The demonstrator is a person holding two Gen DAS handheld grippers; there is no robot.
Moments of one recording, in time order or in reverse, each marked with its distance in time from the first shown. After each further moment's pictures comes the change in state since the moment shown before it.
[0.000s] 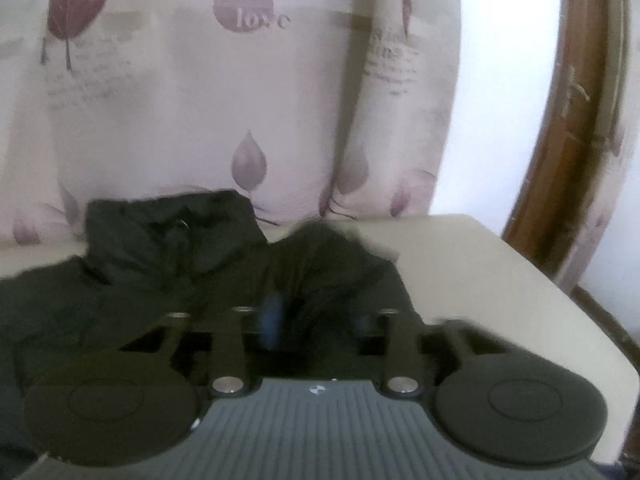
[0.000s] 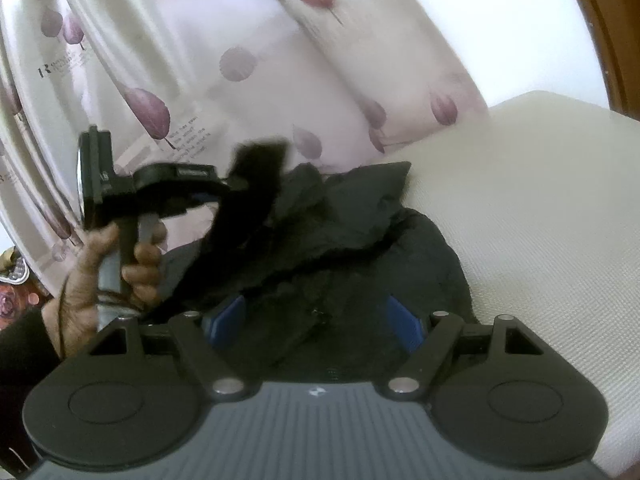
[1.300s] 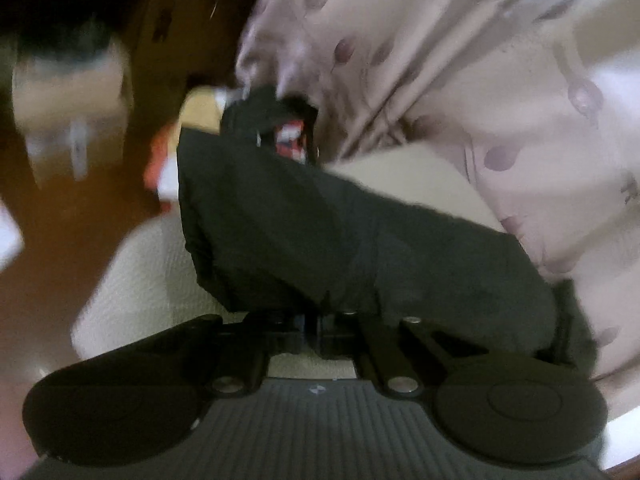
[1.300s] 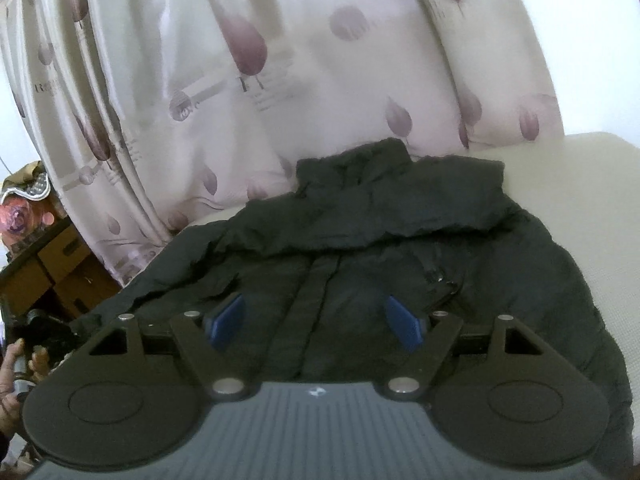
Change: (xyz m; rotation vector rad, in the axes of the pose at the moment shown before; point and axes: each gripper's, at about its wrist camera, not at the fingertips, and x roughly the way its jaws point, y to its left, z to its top) left arm -0.327 0.396 -0.219 -0.913 -0.068 0.625; right arm 0.011 0.127 -0.045 -0.218 0.069 0.028
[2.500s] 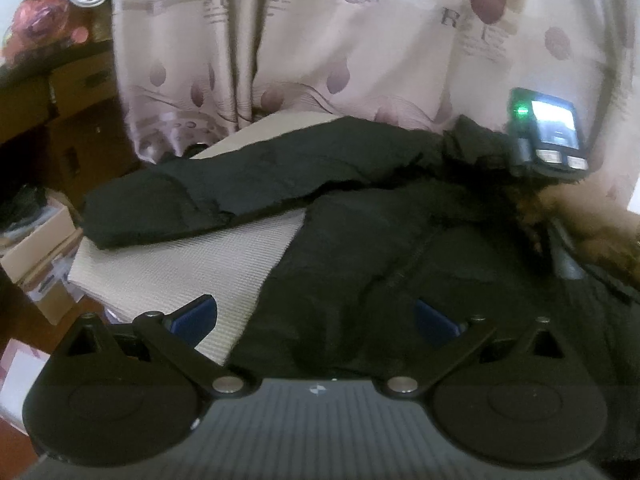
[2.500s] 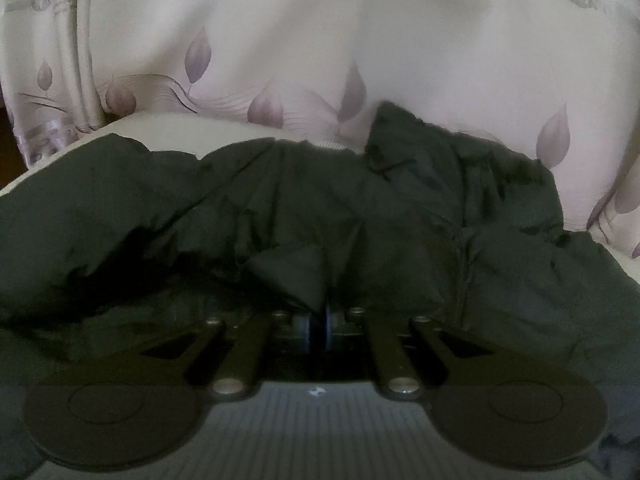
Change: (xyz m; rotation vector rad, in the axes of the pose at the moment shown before) left arm -0.109 -0.104 -0.172 0.552 -0.086 -0.022; right arm 0.331 0.125 0.049 -0.396 0.219 -0.210
